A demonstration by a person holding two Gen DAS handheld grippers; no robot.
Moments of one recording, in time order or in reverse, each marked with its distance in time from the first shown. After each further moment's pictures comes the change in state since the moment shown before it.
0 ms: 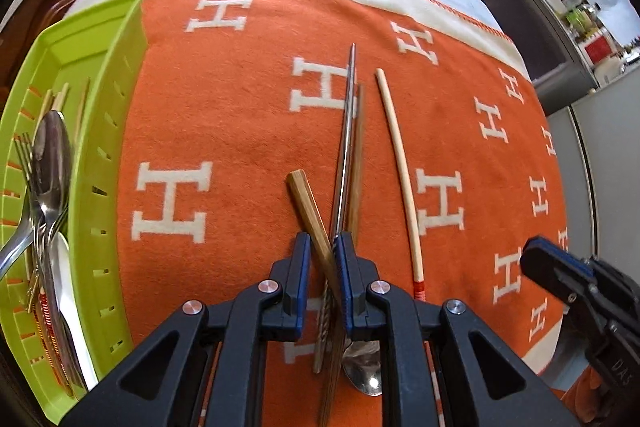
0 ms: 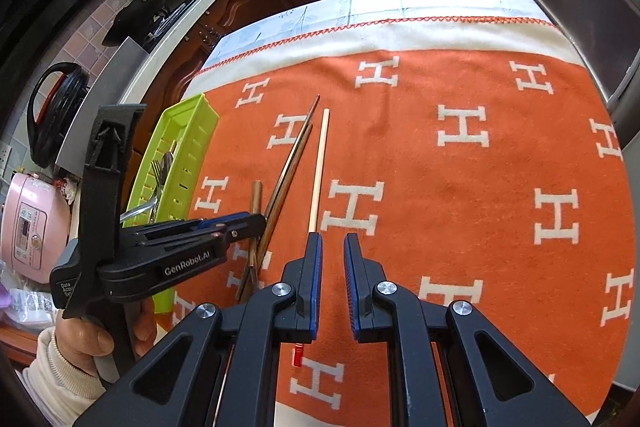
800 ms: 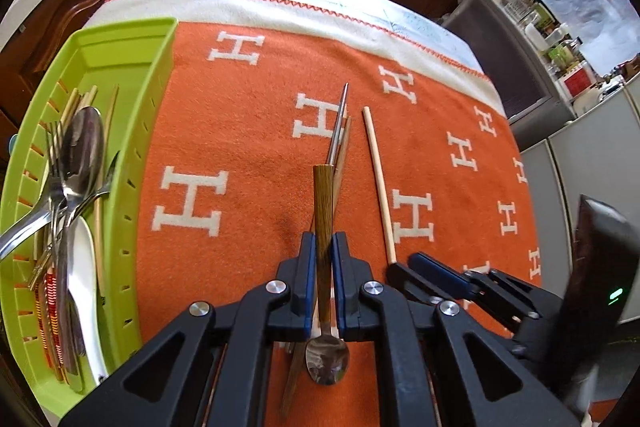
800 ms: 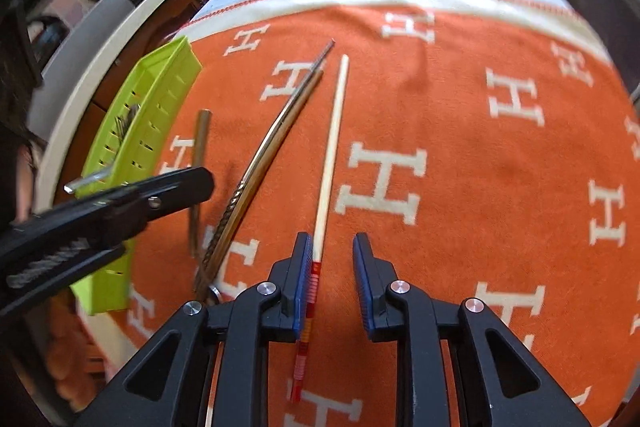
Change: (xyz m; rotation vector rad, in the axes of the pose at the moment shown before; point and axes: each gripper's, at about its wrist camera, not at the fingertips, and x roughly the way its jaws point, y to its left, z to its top) left arm -0.040 0.008 -0.012 -0.039 -0.132 -0.084; right arm 0.078 0.036 -0.014 -0.105 0.045 -0.131
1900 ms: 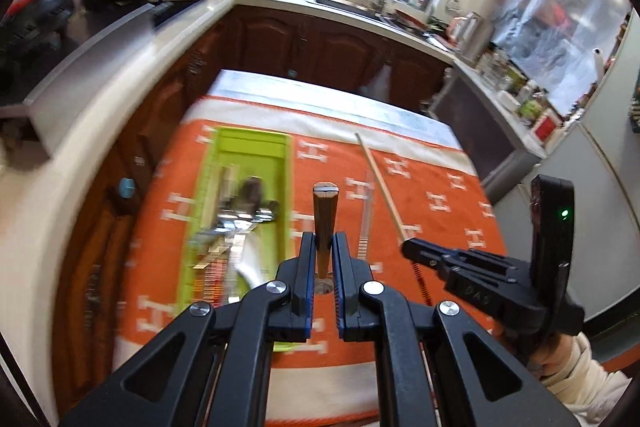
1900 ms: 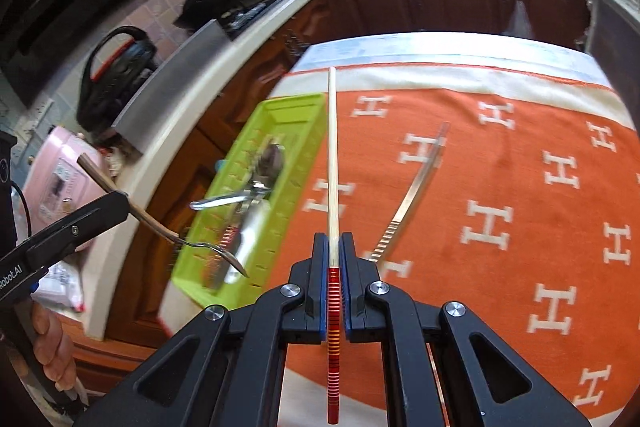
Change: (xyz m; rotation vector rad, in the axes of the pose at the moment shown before) left arm -0.213 0.061 -0.058 0.036 -0.318 0.068; right arm -0.117 0.091 -0.007 -0.057 -0.173 0.231
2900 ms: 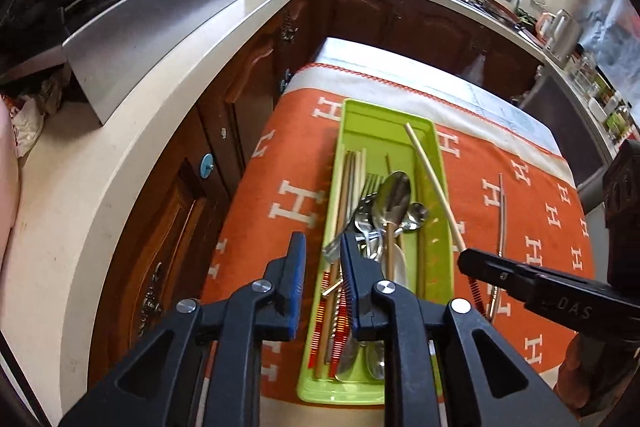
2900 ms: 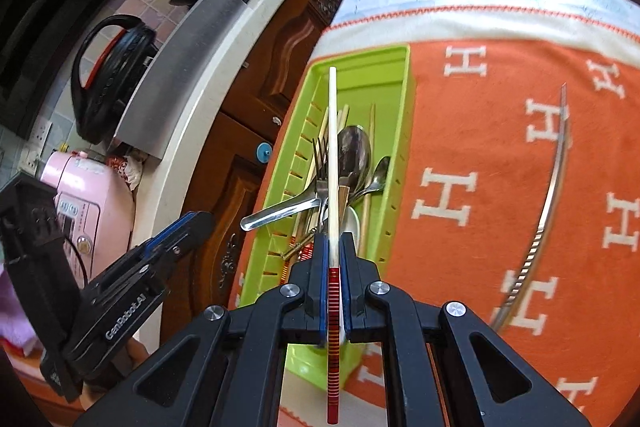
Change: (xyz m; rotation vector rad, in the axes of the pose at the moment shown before) left arm 0.082 0.101 0.004 -0.111 0.082 0.232; right arm 0.123 0.063 0.045 0.138 0.189 0.114
